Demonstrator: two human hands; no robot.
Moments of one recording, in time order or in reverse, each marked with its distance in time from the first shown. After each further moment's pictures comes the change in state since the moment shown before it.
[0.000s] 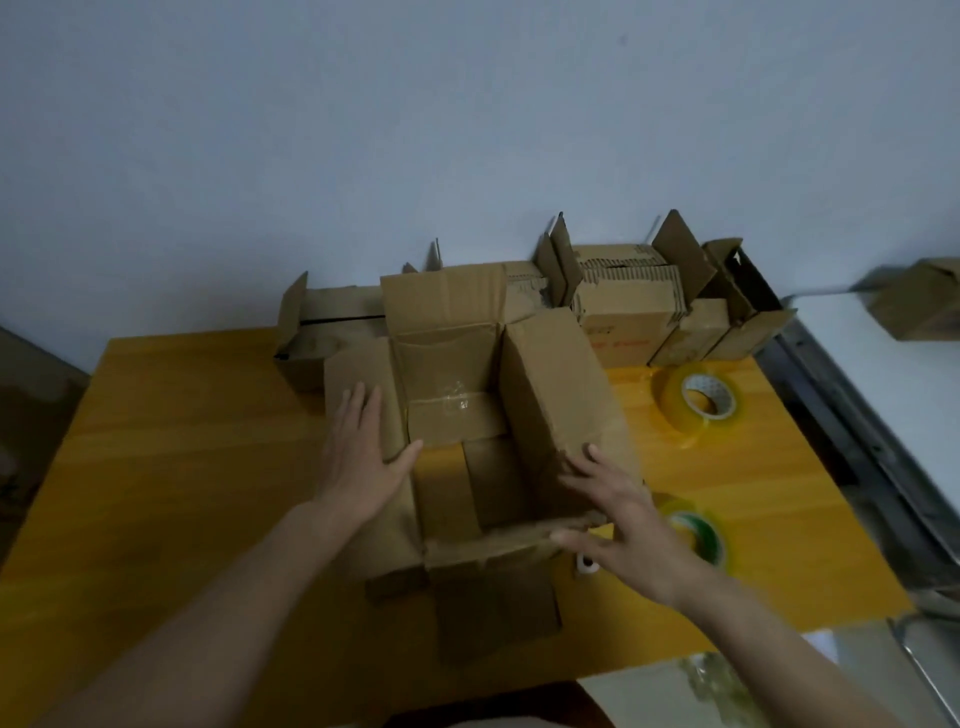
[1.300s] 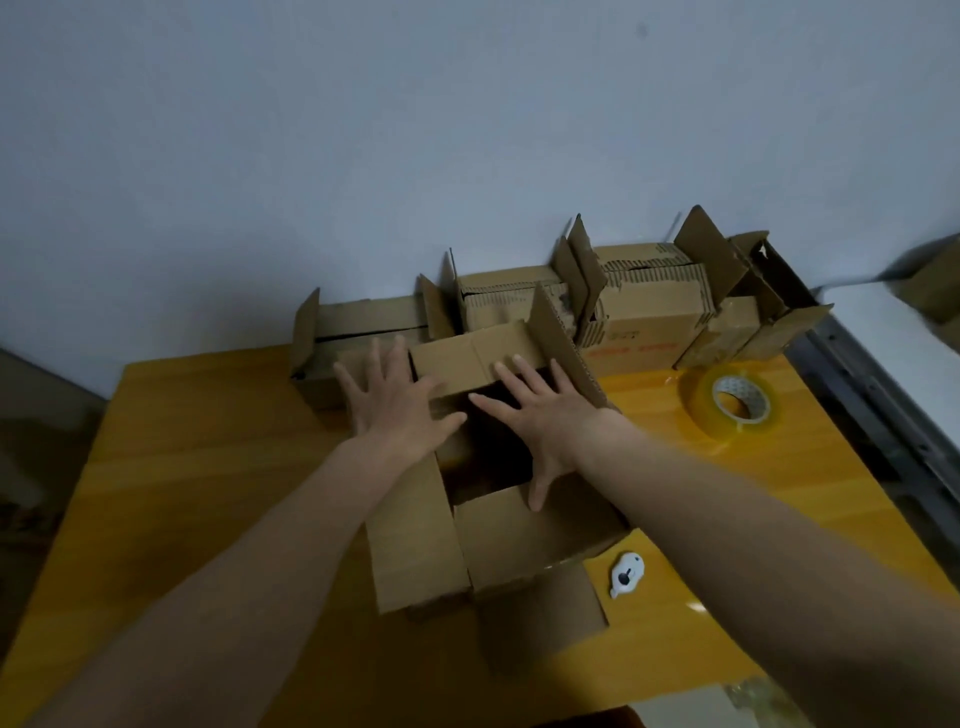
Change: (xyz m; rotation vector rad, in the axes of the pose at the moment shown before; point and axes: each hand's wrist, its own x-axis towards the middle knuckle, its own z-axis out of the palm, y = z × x) left_hand 0.065 0.038 -0.032 0.490 -0.023 0.076; right_hand 0.154 -0.078 -0.020 -0.867 -0.401 -0.113
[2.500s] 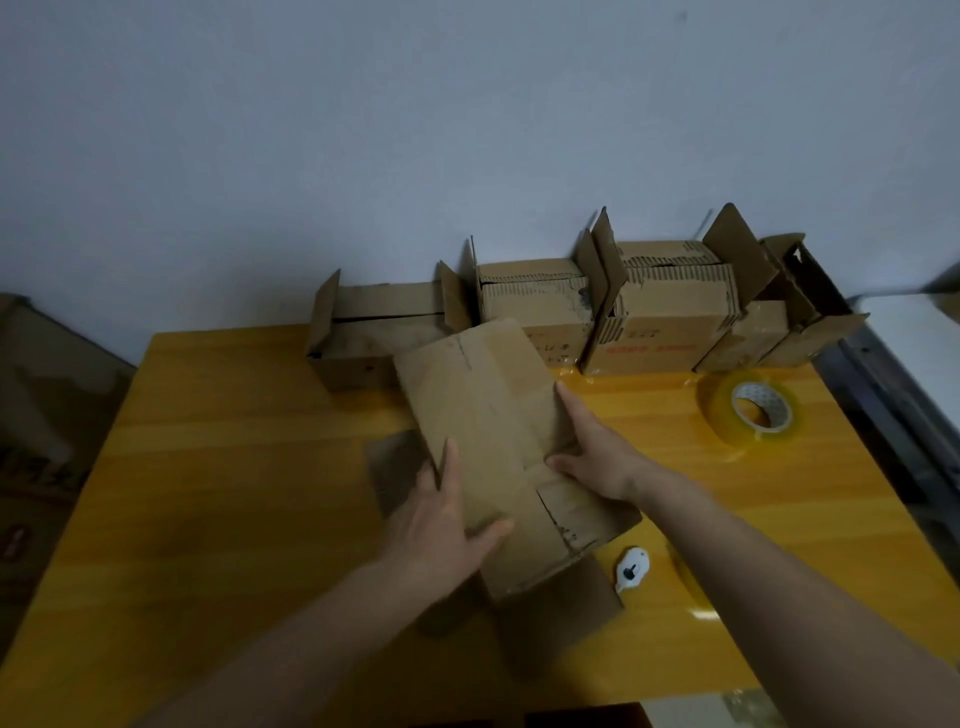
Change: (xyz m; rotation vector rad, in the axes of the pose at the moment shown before) left_hand -0.109 0.027 0.036 -0.402 -0.329 -0.033; right_hand -0.023 0.016 0.063 1.105 0.139 0.170
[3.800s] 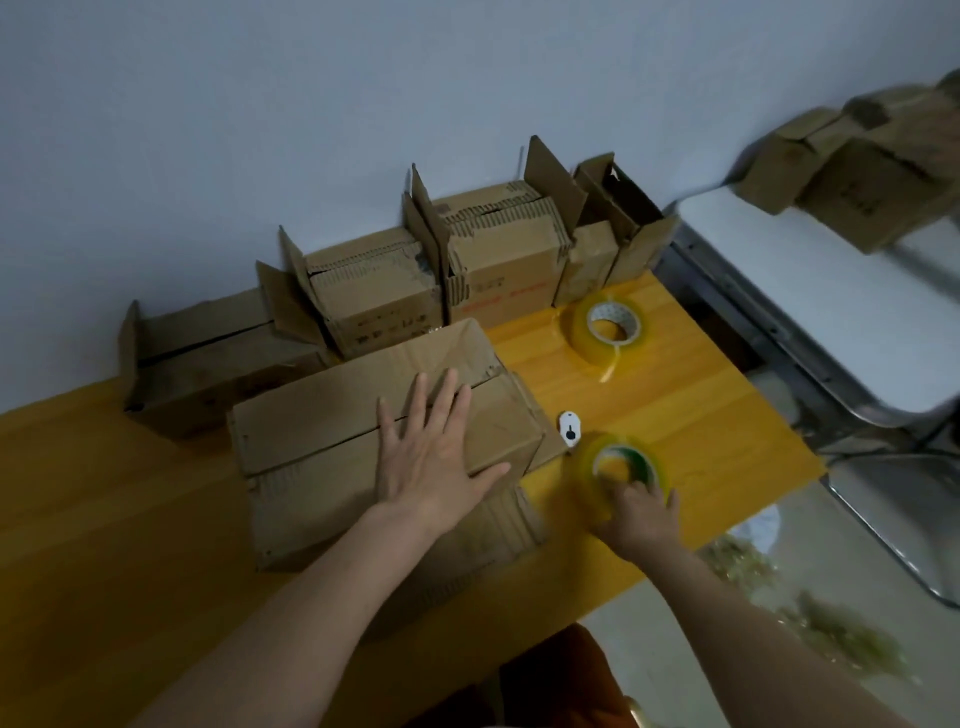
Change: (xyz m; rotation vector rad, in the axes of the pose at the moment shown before) left_hand 0.061 0.100 0.045 0.485 0.166 0.406; right_hand -0.094 0.186 0.050 -0.369 0.243 0.685
